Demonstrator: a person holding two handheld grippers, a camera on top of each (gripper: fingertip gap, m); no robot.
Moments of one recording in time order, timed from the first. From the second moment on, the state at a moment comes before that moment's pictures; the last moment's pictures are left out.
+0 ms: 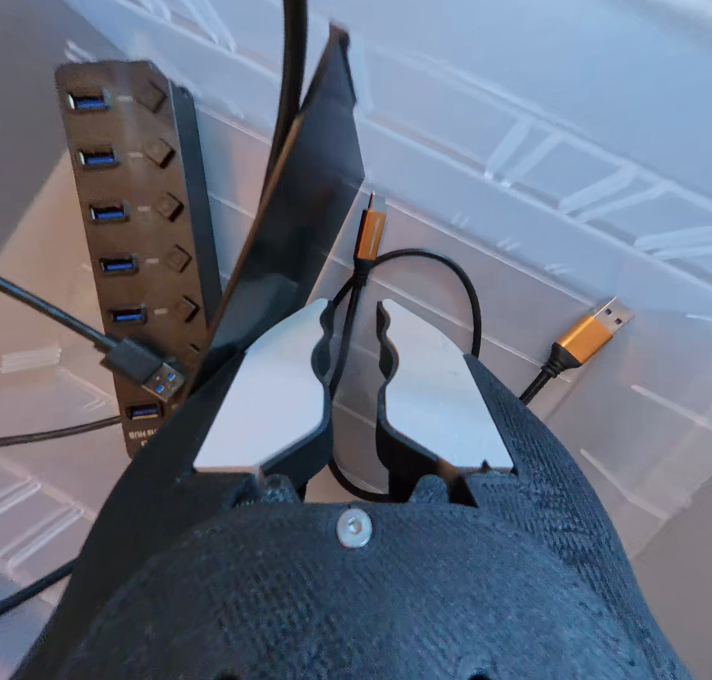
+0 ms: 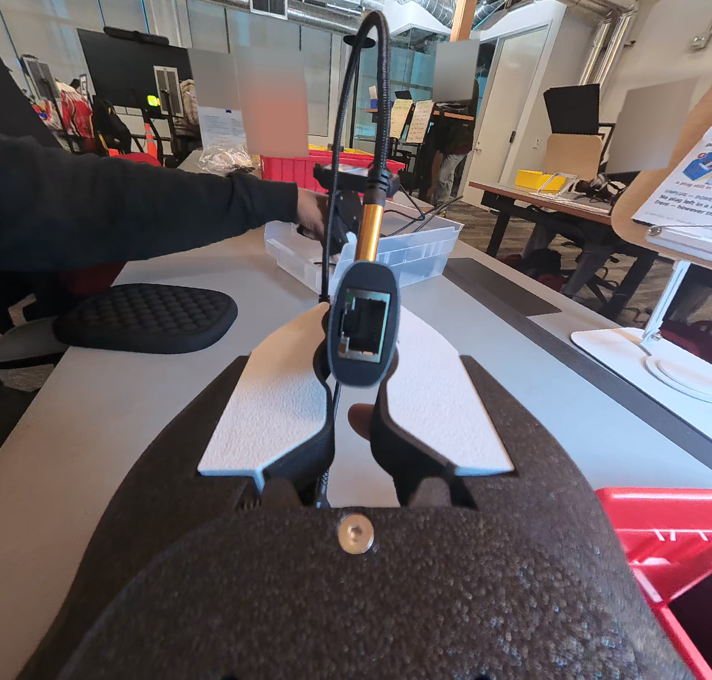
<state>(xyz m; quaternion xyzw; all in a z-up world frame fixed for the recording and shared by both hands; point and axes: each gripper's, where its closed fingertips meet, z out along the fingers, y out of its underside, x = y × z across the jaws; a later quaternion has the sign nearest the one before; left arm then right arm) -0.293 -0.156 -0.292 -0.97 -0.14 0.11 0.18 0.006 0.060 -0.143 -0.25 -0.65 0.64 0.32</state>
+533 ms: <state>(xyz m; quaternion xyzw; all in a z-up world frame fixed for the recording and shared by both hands) -0.178 -0.098 -0.014 -0.84 -0.02 0.15 0.51 0.004 0.072 -0.135 -0.26 -0.64 0.63 0.34</state>
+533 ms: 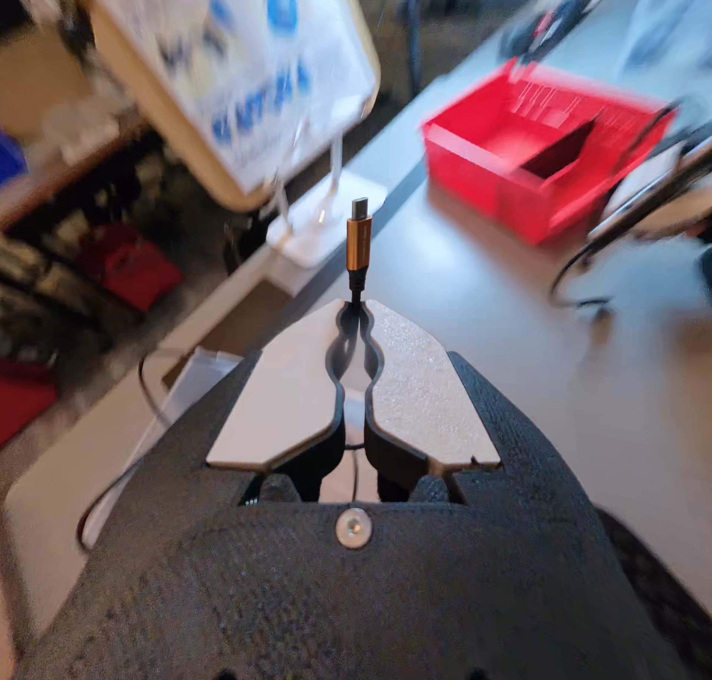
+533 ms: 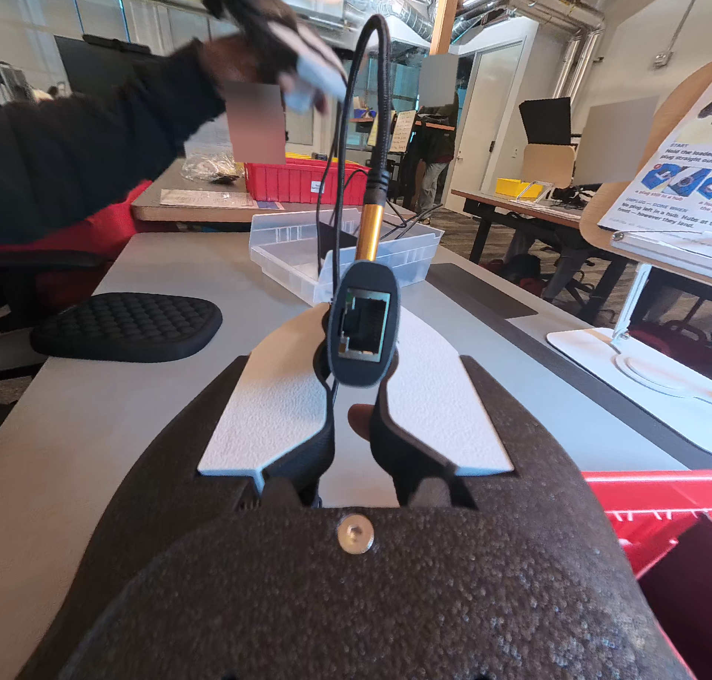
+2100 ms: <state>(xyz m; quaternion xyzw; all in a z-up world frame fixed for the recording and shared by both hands) 0.005 0.004 -0.275 -0.90 0.21 -0.12 0.36 0.013 0.086 -0.131 -0.22 -0.63 0.64 0.38</state>
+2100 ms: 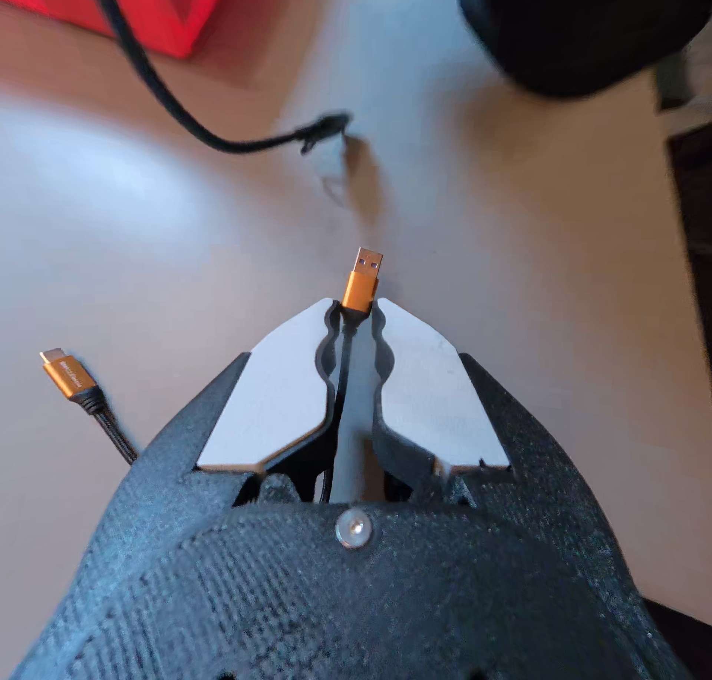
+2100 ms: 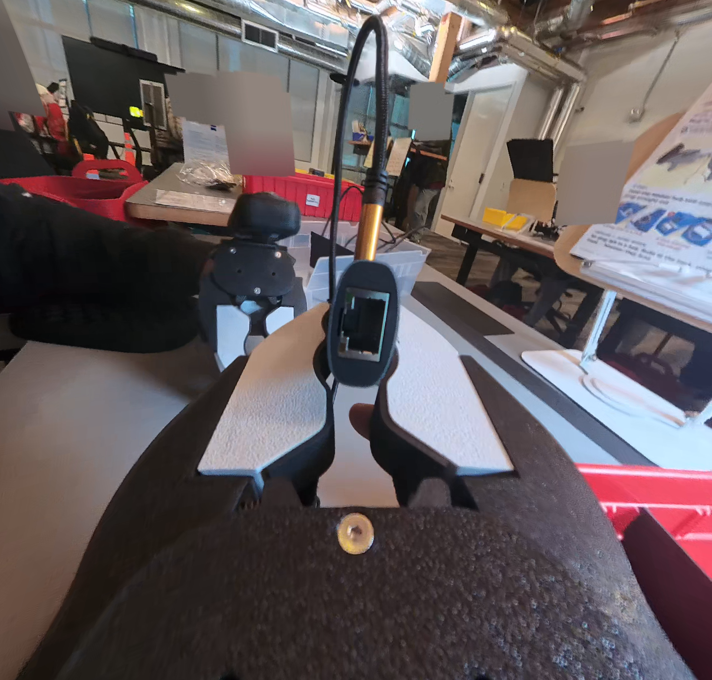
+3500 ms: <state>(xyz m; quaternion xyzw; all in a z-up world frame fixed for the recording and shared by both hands) -0.023 -0.007 -0.170 -0.93 0.09 -0.11 0.34 -0.004 0.048 -0.181 0.04 -0.72 0.17 0.67</state>
